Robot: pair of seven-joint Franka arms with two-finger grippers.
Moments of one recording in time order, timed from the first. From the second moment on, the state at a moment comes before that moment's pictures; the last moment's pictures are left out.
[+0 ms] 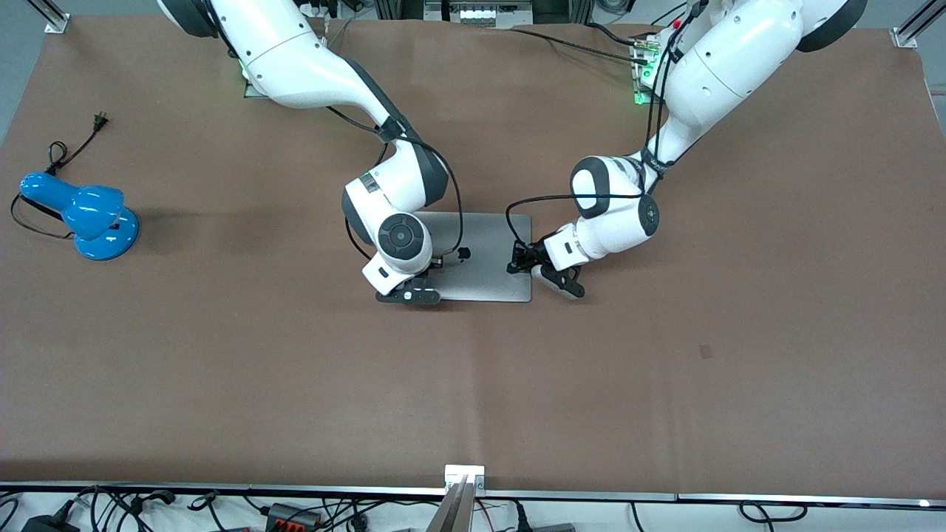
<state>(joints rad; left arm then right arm) -0.07 0.74 -0.57 -1.93 -0.85 2.85 0.57 0.61 0.82 0.01 -1.43 0.02 2.05 0.62</state>
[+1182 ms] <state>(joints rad) 0.18 0.59 -0.53 -1.85 -0.62 2.33 0.60 0.61 0.76 -0.01 -1.40 0.01 2.04 0.62</state>
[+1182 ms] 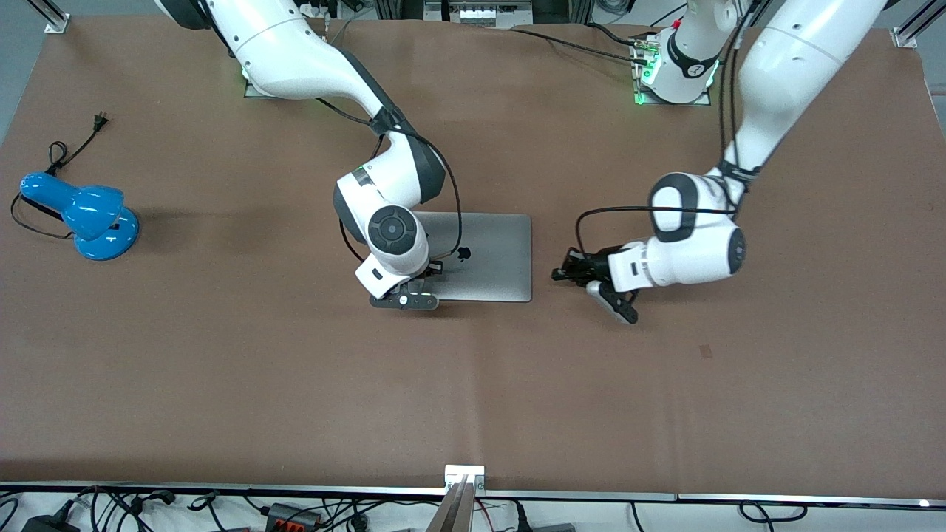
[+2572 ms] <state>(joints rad) 0.33 0.55 -0.54 -1.37 -0.03 1.42 0.25 0.32 0.35 -0.05 -1.39 0.00 1.75 0.41</state>
